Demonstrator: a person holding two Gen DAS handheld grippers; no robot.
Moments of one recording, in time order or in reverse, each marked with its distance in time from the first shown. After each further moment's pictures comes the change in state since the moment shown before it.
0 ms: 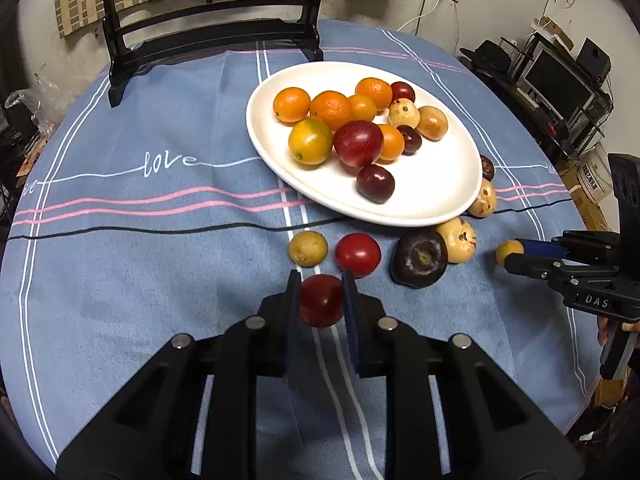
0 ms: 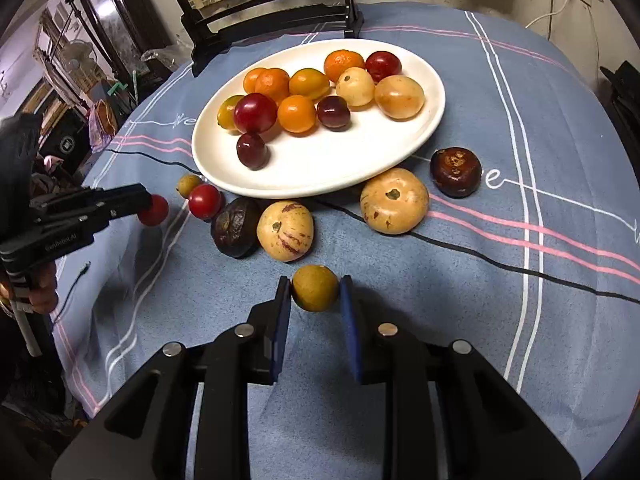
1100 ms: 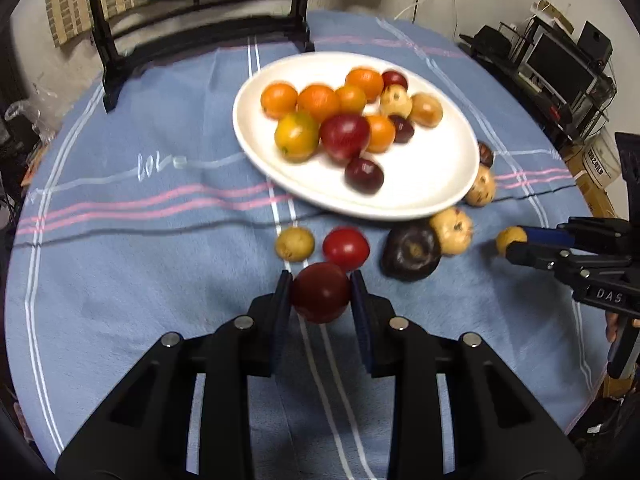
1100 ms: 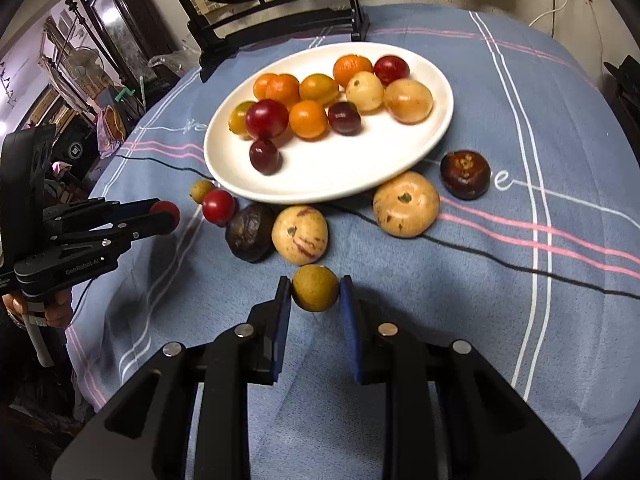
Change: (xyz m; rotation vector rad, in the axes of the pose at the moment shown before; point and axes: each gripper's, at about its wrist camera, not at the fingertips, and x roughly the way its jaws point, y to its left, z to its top) left arm -0.003 -0.016 0.006 0.039 0.011 0.036; right arm -0.006 0.003 0.002 0.003 -0.020 0.033
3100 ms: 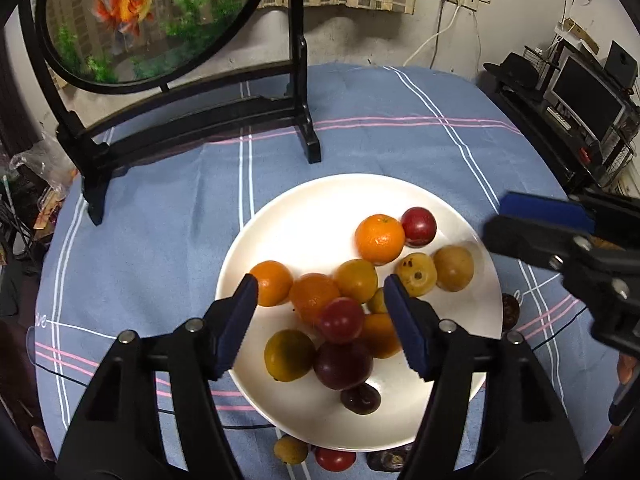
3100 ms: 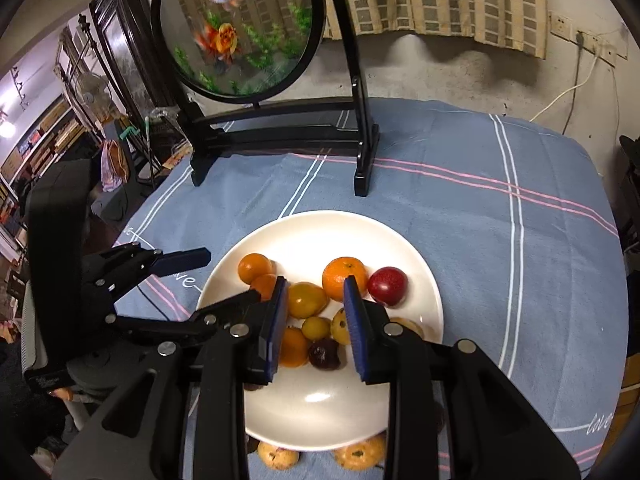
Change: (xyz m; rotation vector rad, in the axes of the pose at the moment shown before) left arm 0.040 -0.020 0.160 -0.006 -0.059 0.099; right arm -0.010 -0.013 0.174 -0.065 -0.152 0.003
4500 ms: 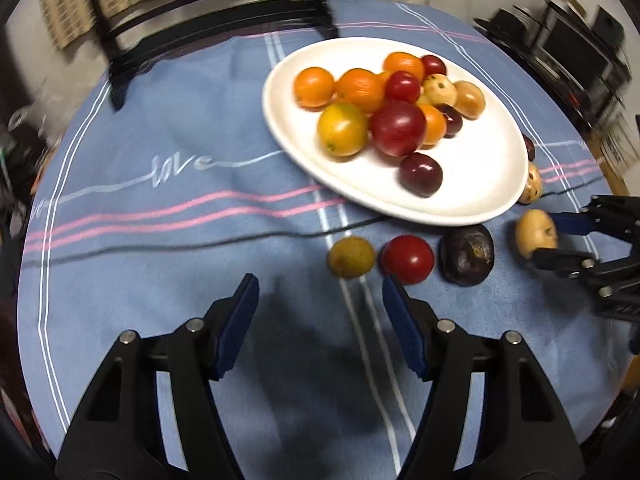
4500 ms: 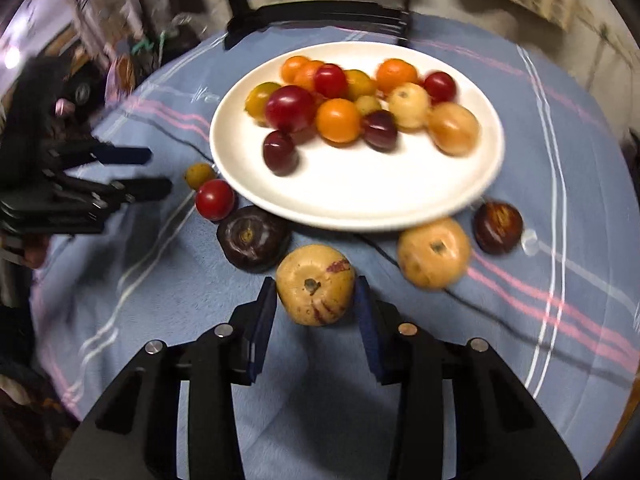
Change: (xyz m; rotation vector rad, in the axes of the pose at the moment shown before) left arm -0.008 0.046 -0.148 0.058 0.116 -0.042; right arm 0.018 0.035 -0.160 -0.109 0.197 -0.031
